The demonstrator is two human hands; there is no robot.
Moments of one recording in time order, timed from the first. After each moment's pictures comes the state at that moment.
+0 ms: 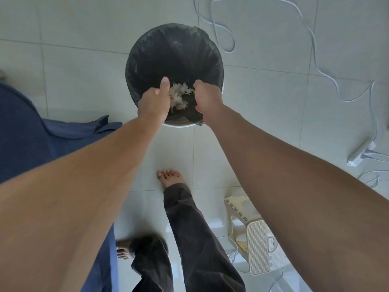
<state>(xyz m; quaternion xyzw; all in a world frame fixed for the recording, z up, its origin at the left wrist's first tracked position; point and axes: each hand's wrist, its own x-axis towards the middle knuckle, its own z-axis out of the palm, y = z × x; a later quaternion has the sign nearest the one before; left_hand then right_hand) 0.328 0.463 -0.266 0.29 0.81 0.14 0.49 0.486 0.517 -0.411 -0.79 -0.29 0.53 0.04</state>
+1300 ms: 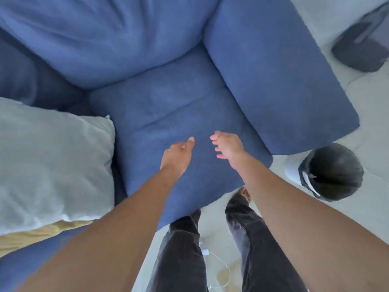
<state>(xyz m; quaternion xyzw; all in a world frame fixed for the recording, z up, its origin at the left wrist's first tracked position) 0.116 -0.105 -0.019 -0.10 0.86 0.32 0.39 0.133 0.046 -0.025 -0.48 -0.66 0.52 -0.25</state>
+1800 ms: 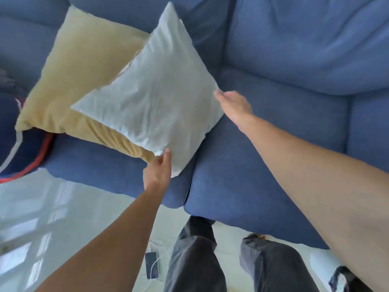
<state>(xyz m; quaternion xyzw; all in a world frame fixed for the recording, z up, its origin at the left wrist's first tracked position) 0.223 -0.386 -0.028 -0.55 0.69 0.44 0.16 0.003 -0.262 -0.012 -0.04 -0.87 0.35 -0.34</state>
